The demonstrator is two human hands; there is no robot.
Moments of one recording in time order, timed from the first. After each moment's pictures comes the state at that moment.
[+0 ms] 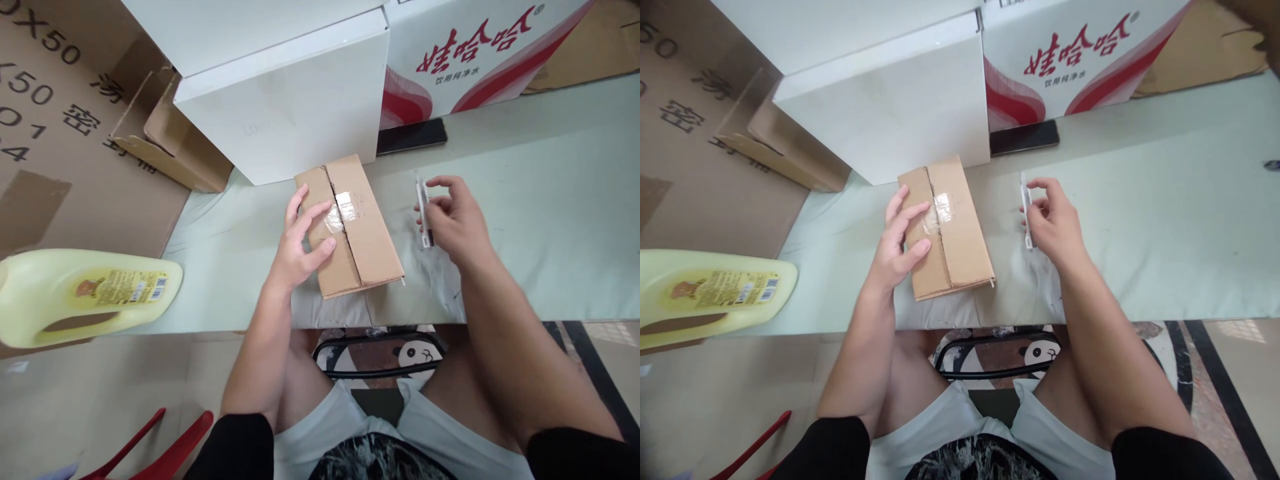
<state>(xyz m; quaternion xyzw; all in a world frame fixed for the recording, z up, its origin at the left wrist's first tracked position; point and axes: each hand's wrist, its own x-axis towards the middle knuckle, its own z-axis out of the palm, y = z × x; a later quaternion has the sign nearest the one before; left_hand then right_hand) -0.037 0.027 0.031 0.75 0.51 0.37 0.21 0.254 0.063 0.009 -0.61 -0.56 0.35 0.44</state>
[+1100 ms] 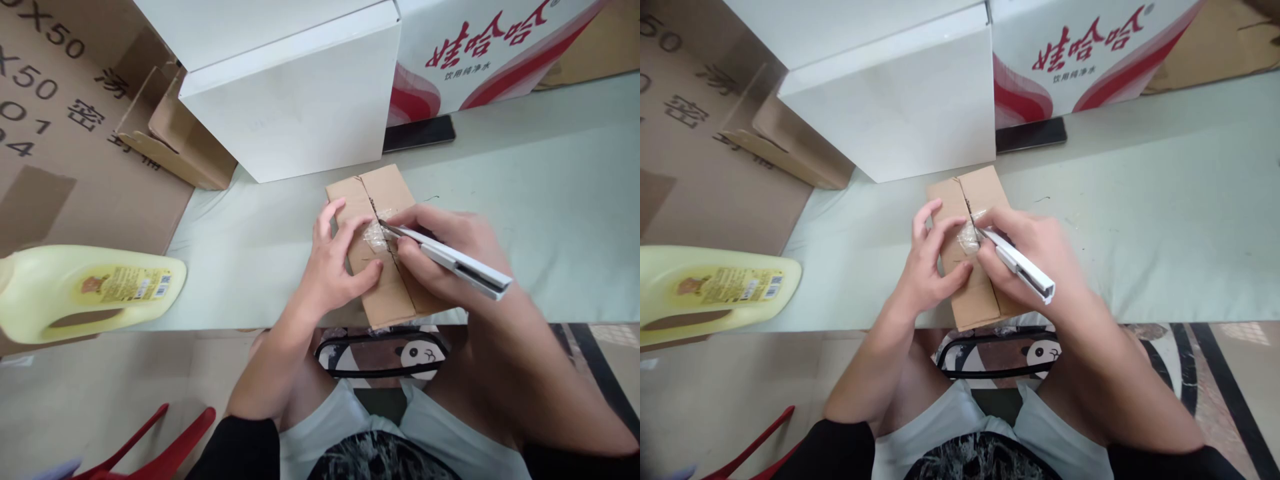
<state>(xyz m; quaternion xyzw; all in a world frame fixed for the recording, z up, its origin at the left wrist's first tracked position) 0.014 -0.005 0.048 0.77 0.51 0.32 0.21 0.218 0.011 0.092 -0.50 -0.76 0.24 0.33</state>
